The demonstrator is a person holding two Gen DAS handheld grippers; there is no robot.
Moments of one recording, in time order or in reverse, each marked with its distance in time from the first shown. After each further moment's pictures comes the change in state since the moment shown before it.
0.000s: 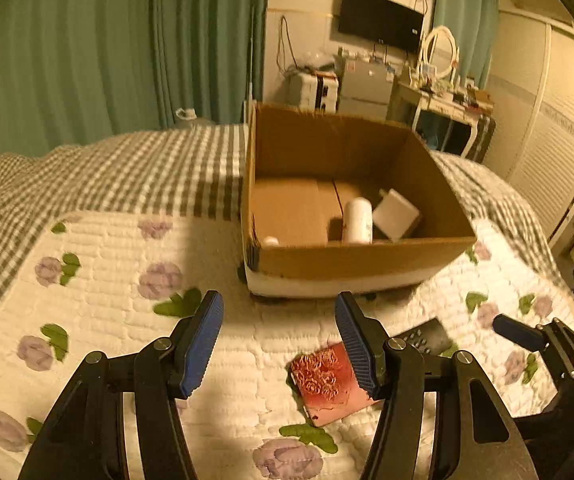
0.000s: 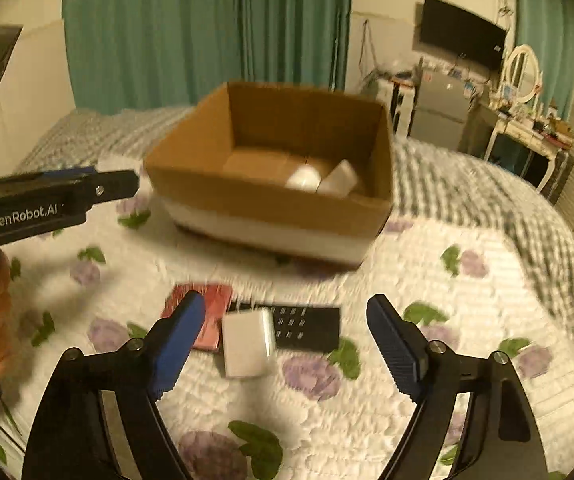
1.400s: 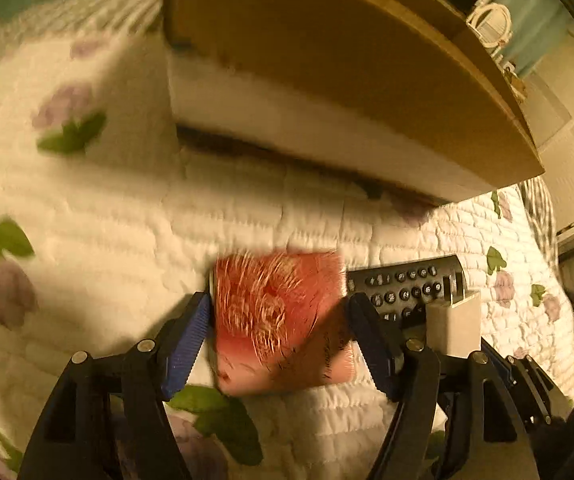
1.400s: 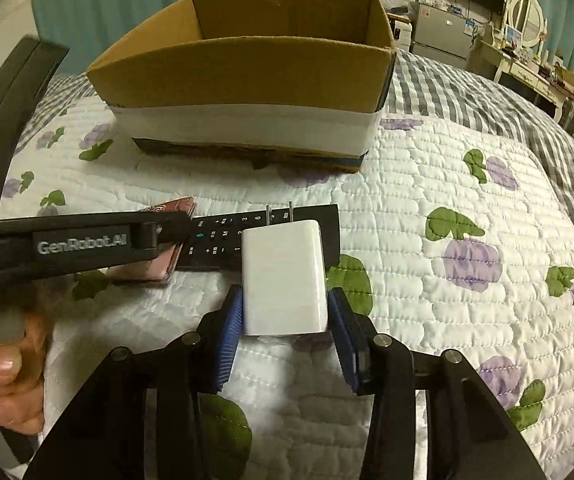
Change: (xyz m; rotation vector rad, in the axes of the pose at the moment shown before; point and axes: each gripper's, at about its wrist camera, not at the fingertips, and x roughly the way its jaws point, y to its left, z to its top) left arm 0.097 -0.018 -0.056 -0.249 0.370 -0.109; right arm 0.054 -0.024 -0.043 0.079 0.195 0.021
